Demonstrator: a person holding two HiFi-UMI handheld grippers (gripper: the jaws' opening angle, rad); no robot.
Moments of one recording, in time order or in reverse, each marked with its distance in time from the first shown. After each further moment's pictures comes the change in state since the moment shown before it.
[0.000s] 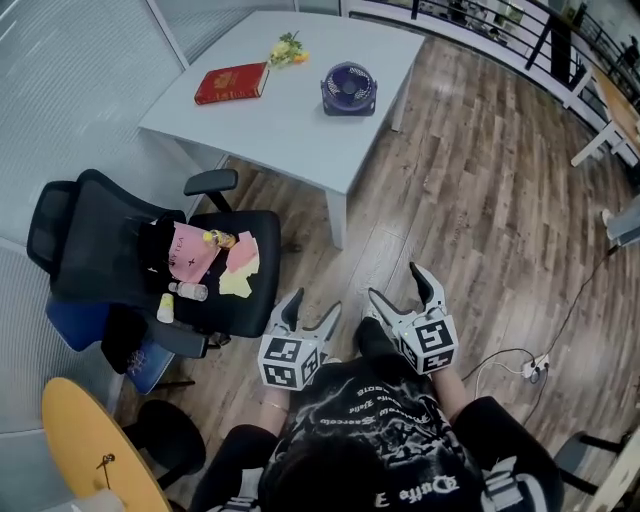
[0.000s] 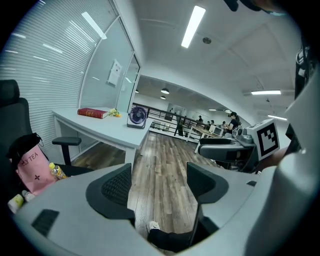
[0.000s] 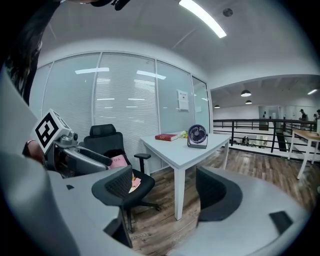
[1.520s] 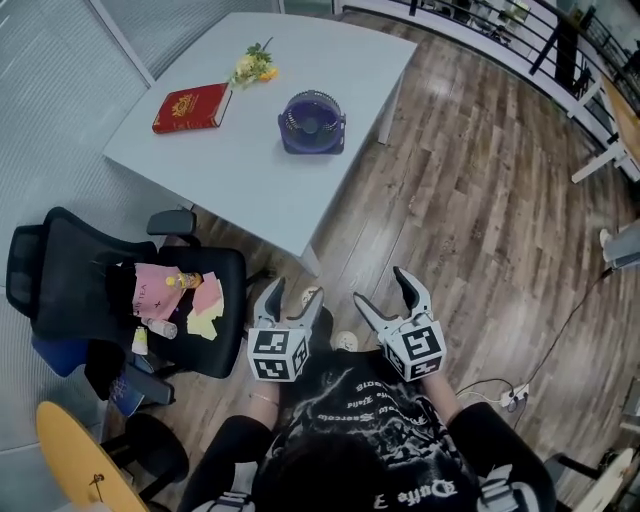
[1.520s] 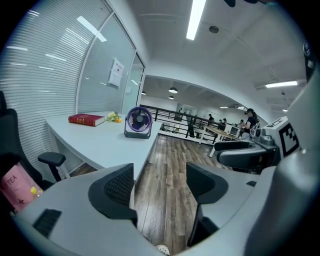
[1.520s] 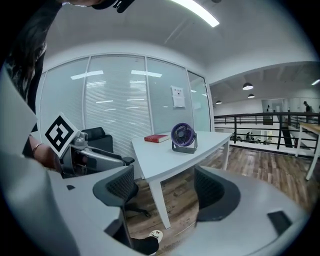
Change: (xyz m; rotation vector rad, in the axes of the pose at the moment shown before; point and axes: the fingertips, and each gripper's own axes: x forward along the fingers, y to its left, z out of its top) left arm 0.215 0.027 0.114 0.012 -0.018 0.137; right arm 0.109 -0.184 0.041 0.040 0.009 0.054
